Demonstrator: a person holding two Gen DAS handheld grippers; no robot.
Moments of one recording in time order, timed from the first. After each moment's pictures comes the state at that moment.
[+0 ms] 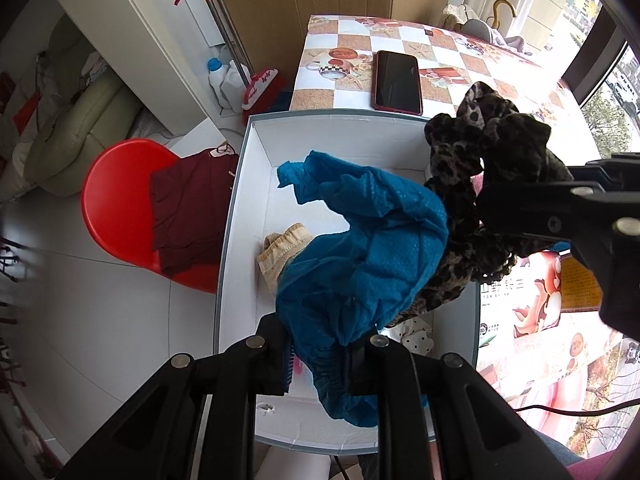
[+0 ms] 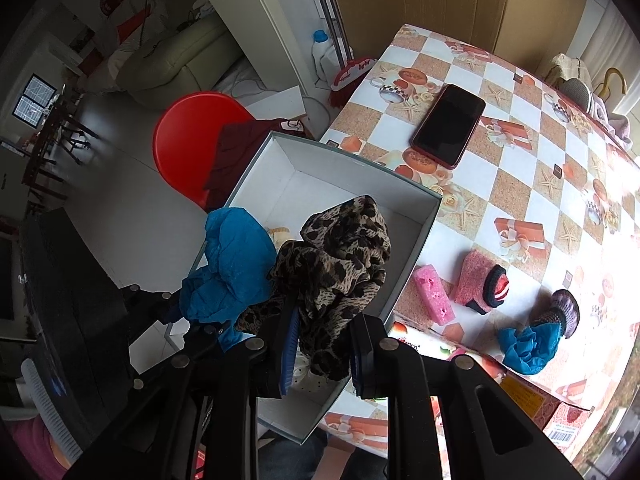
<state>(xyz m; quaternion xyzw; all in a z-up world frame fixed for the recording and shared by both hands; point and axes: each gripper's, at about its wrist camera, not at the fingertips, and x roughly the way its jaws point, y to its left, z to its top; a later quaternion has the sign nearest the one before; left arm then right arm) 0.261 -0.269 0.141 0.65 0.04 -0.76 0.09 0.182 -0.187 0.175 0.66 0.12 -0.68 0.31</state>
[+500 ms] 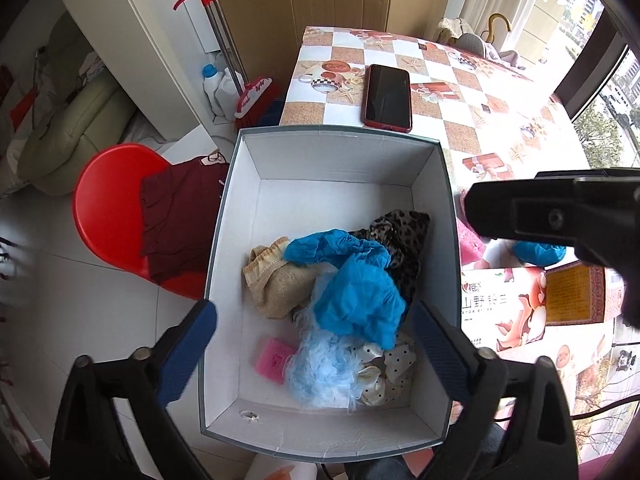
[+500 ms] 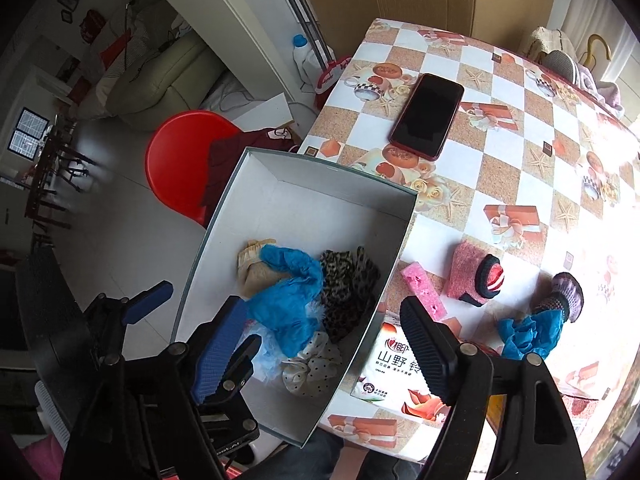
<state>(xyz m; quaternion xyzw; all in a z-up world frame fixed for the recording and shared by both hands) 0.256 -0.267 0.147 0.63 0.07 -0.77 0.07 0.160 -0.162 0.174 0.67 0.07 -0.68 0.28</state>
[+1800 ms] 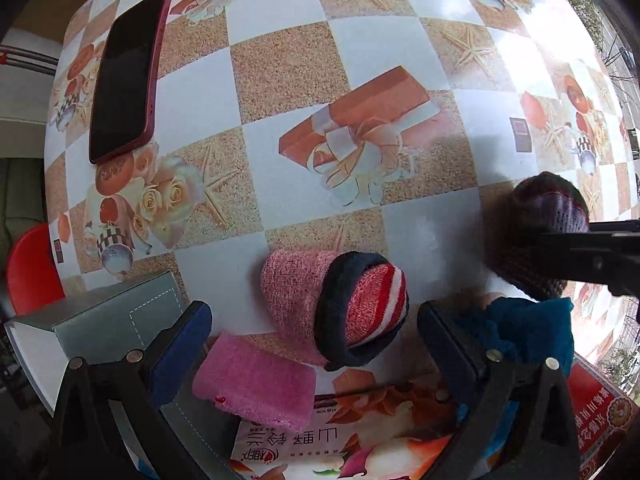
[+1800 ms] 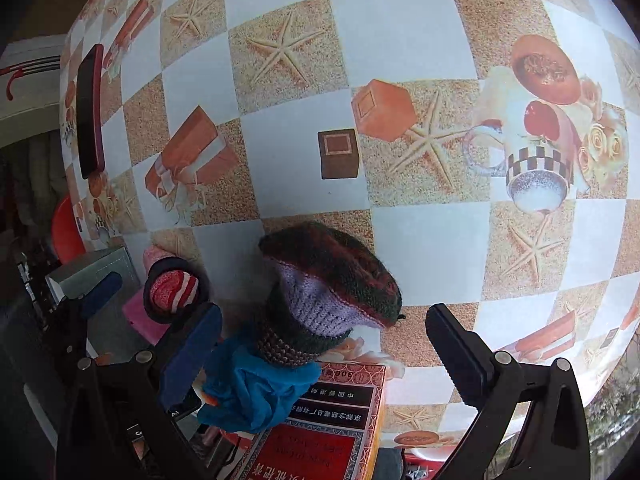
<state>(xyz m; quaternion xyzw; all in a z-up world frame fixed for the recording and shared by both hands) 0.070 -0.068 -0.013 0.78 -0.04 -0.62 -0.04 0.018 0.100 -0.020 0.85 -0.08 -0.51 0.08</state>
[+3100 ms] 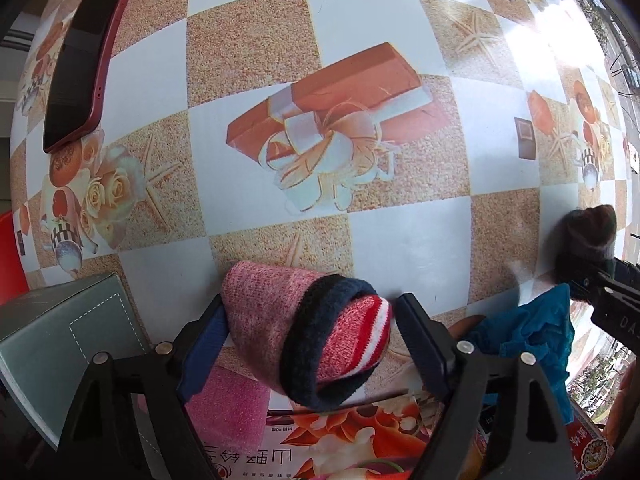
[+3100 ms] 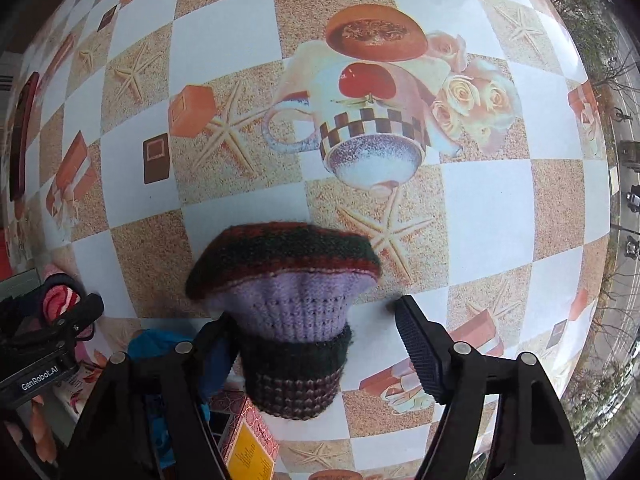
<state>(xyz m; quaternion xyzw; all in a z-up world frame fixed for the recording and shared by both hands) 0.059 -0.056 -0.038 0.80 0.00 -0.60 -0.05 0.045 0.151 -0.029 0.80 -0.01 -0.60 -0.02</state>
